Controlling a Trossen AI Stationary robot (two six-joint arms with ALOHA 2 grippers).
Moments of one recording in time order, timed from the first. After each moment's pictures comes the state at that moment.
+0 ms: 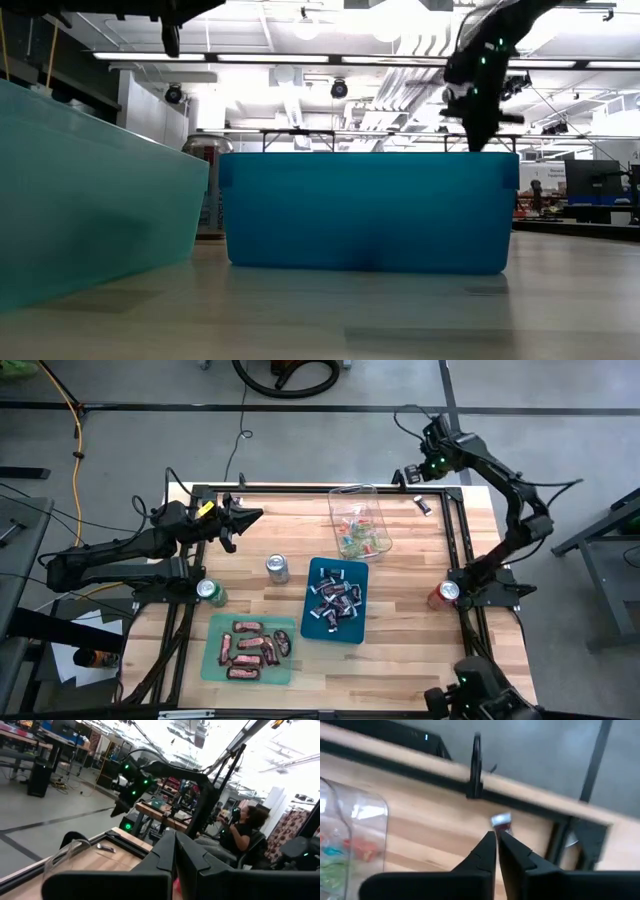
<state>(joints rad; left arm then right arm) 0.31 0.64 0.52 0.29 0.03 -0.42 -1.11 1.55 1.37 -0.99 0.06 0.14</state>
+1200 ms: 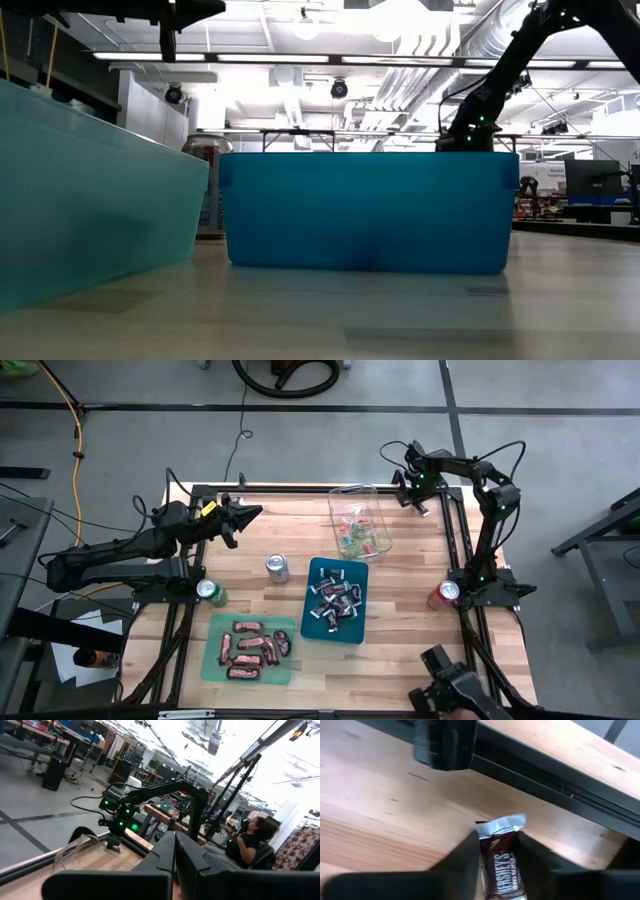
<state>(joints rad) 0.31 0.64 0.52 0.27 -0.04 -0.49 -1.15 1.99 1.23 -0.81 0.04 0.00</state>
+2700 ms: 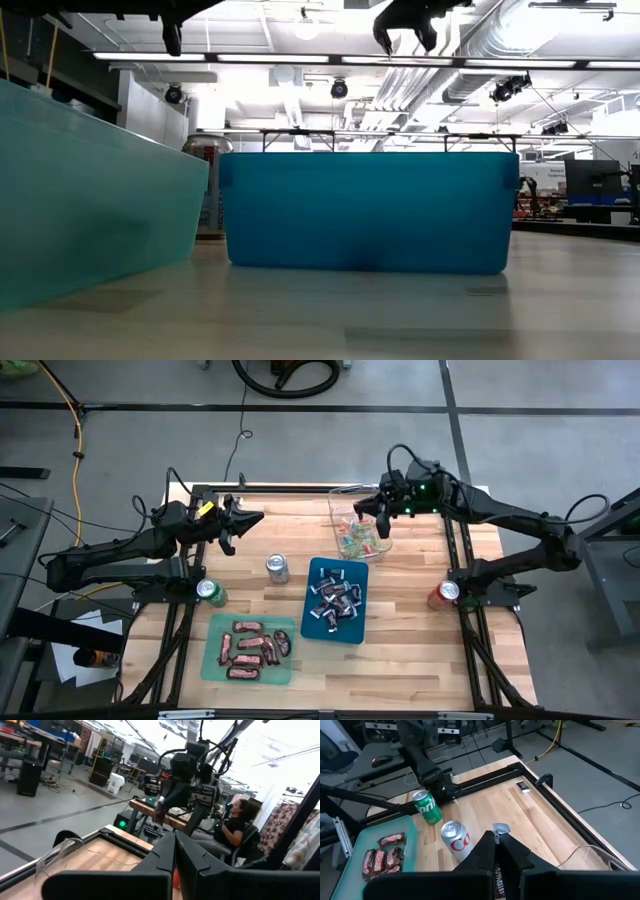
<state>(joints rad) 0.31 0.64 0.52 0.28 0.08 -0.41 -0.37 1.21 1.21 -0.38 -0.19 0.16</state>
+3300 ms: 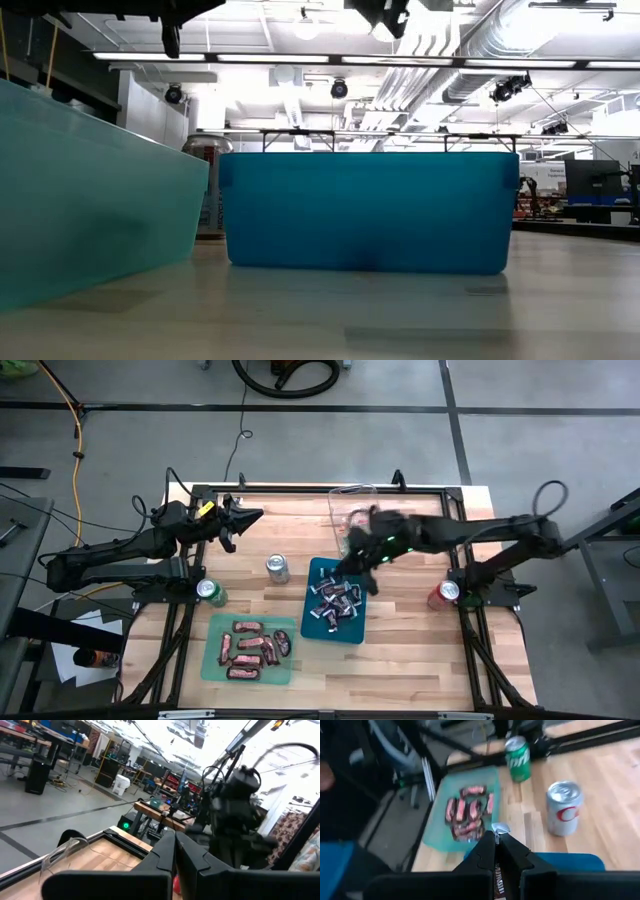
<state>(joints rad) 0.31 0.64 0.52 0.29 0.04 -0.44 0.00 1.38 1.23 -0.33 -0.26 0.24</state>
